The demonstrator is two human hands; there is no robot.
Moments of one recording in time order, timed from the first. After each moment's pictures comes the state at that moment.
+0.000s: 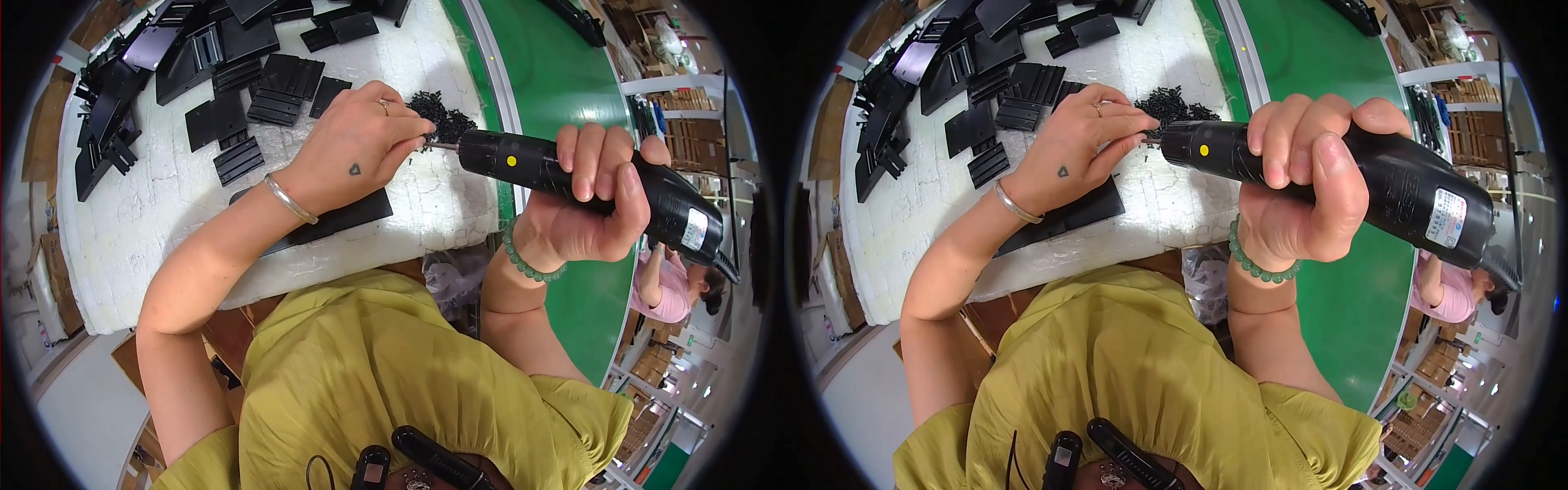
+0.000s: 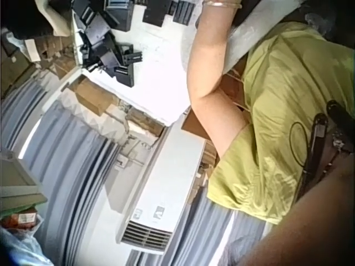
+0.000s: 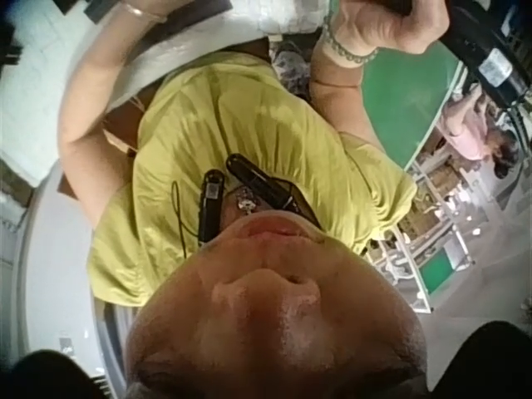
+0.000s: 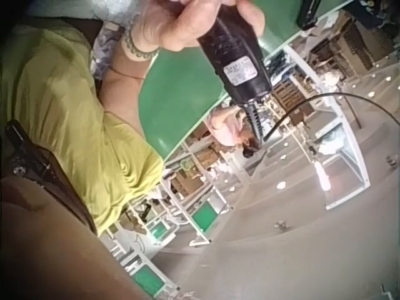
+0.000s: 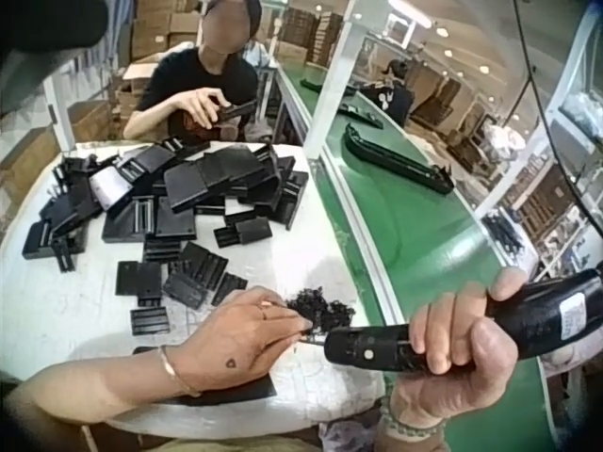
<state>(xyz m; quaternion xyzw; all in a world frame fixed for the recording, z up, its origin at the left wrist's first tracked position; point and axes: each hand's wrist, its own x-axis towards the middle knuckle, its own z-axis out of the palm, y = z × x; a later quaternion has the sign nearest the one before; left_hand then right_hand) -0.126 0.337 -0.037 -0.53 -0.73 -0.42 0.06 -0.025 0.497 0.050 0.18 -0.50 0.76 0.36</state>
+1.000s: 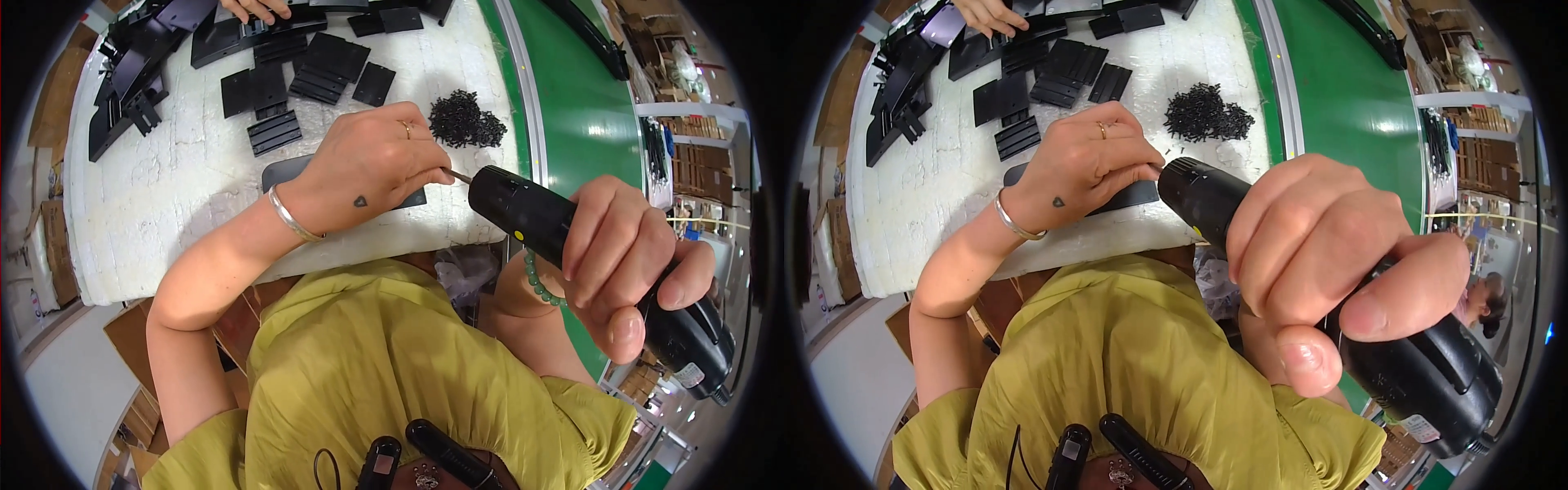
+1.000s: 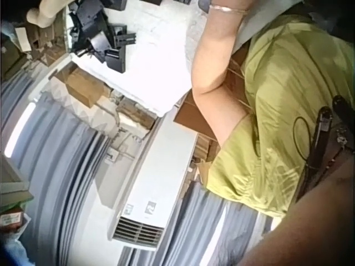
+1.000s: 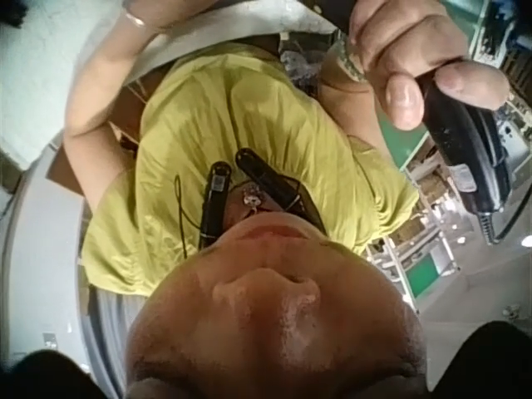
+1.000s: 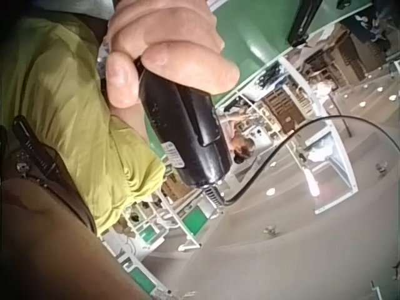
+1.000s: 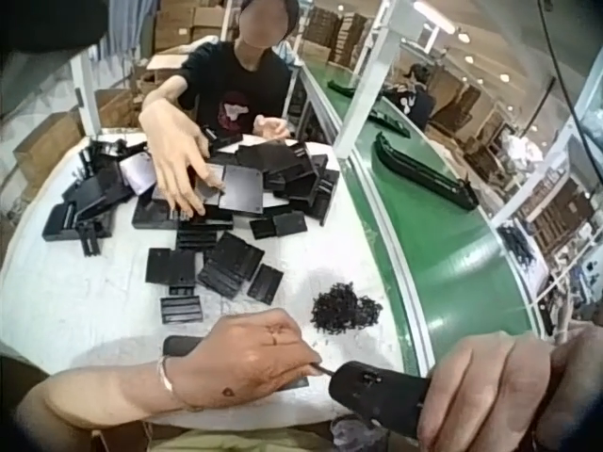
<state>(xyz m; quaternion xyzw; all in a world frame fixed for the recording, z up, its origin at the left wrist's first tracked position) -0.104 0.293 -0.023 -0.52 -0.72 -0.45 0.04 -0.018 0.457 0.075 0.37 -0.60 0.67 0.23</state>
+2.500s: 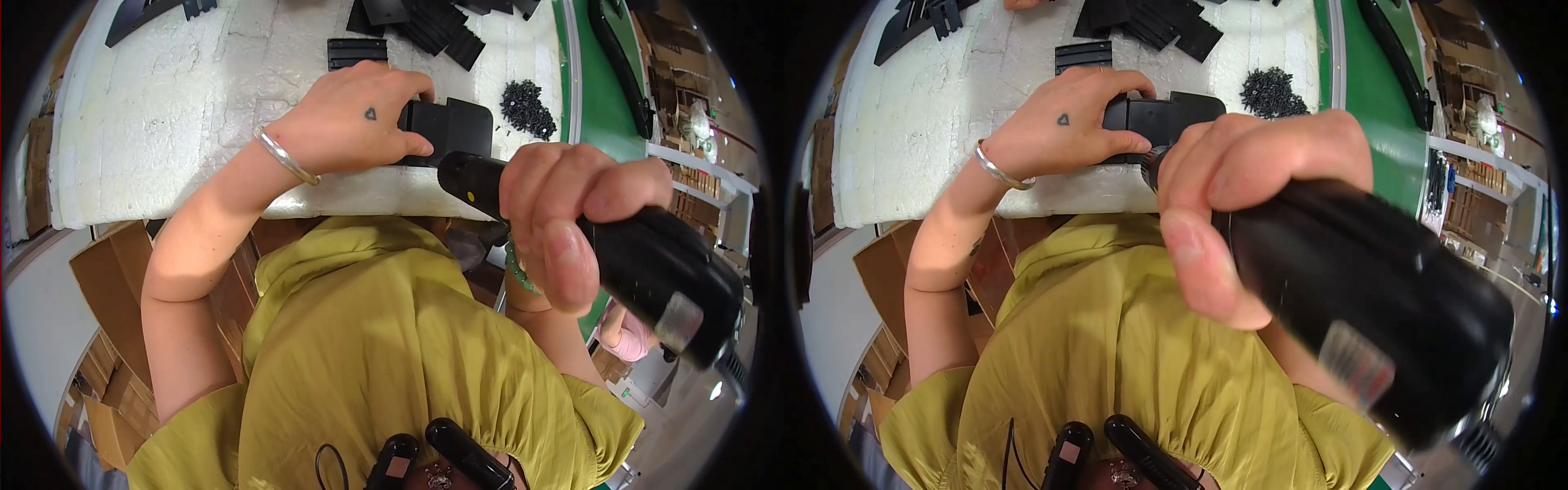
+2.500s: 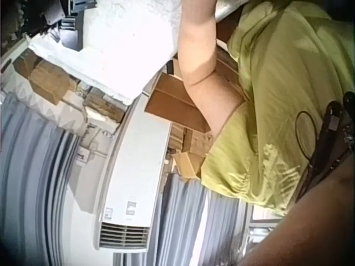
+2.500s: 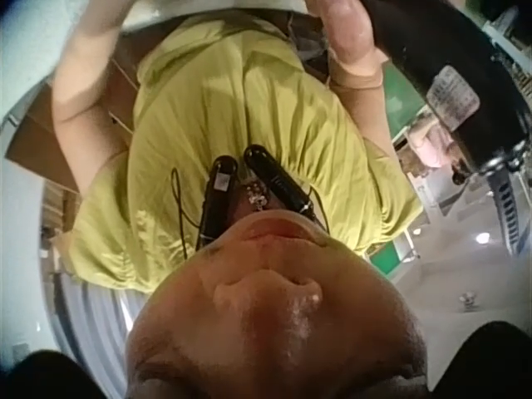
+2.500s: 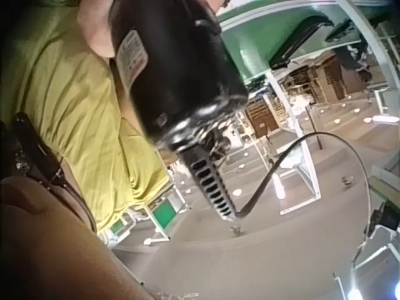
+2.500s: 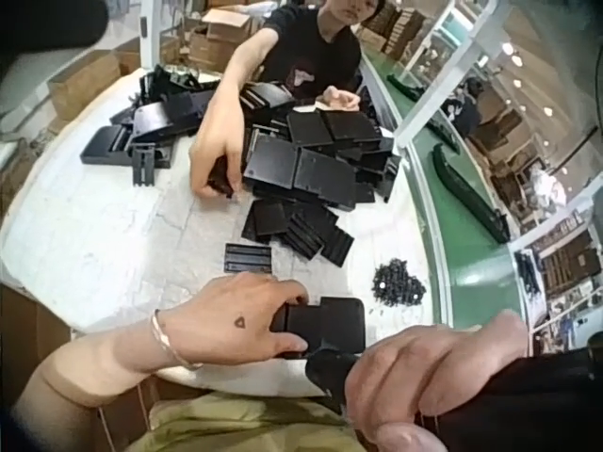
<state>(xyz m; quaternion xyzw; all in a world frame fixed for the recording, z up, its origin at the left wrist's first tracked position) -0.095 0.215 -0.045 -0.34 -0.85 -0.39 -0.09 -0.026 0.369 0.046 0.26 -0.66 0.70 0.06</state>
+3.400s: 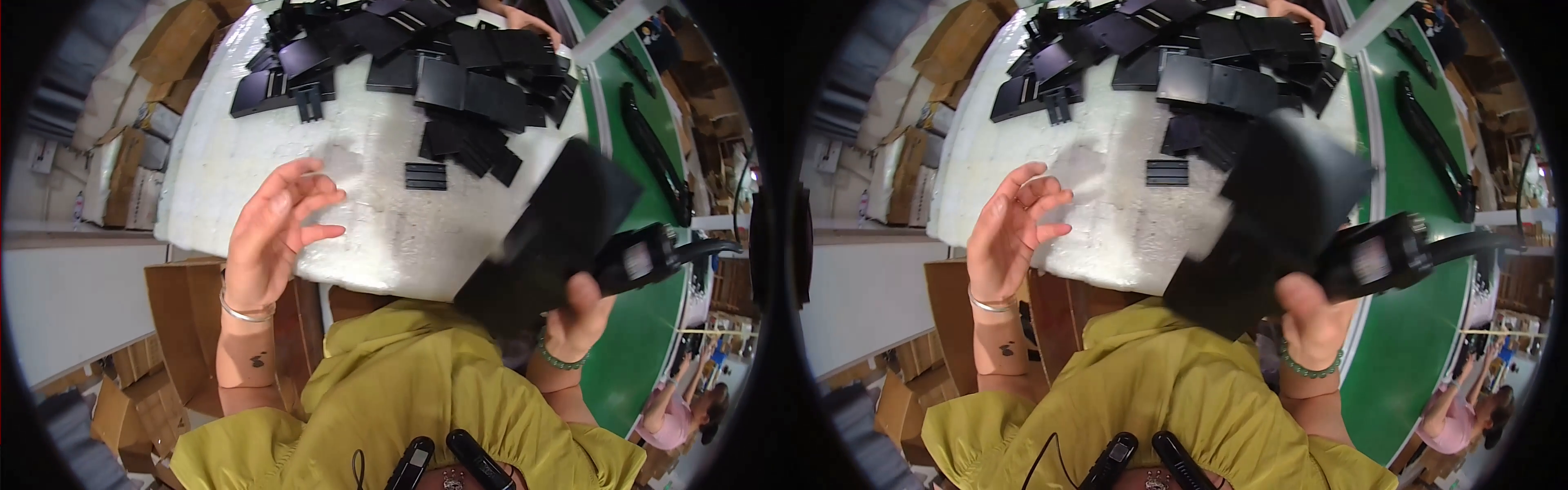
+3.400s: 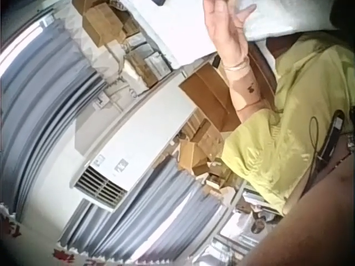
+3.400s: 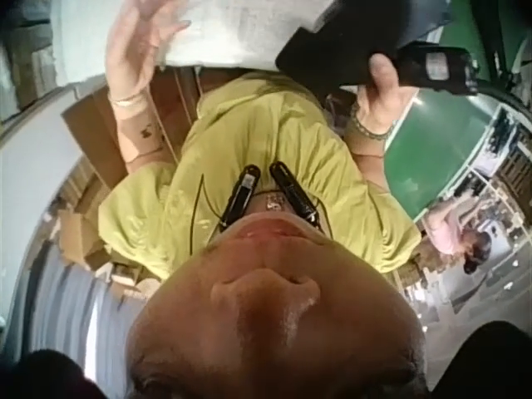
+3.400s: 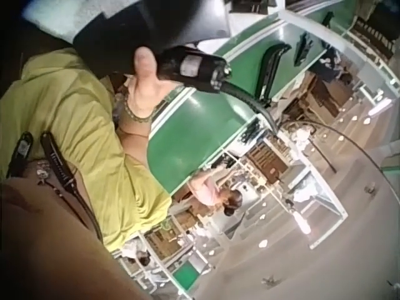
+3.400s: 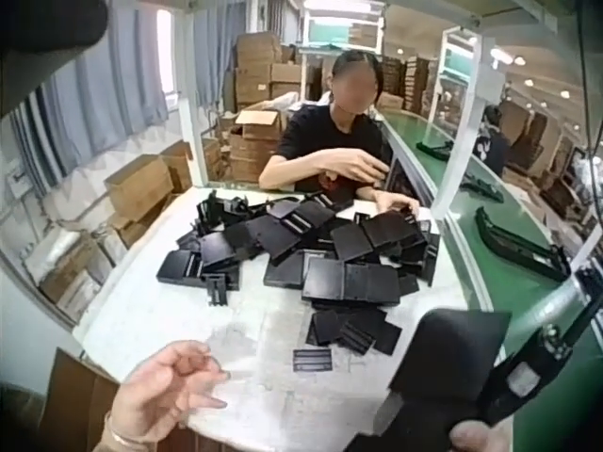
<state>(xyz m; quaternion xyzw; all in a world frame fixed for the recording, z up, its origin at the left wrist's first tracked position) -0.045 0.115 0.010 -0.02 -0.52 -0.84 -0.15 0.006 0.396 0.033 -0.07 -0.59 0.79 0.15</state>
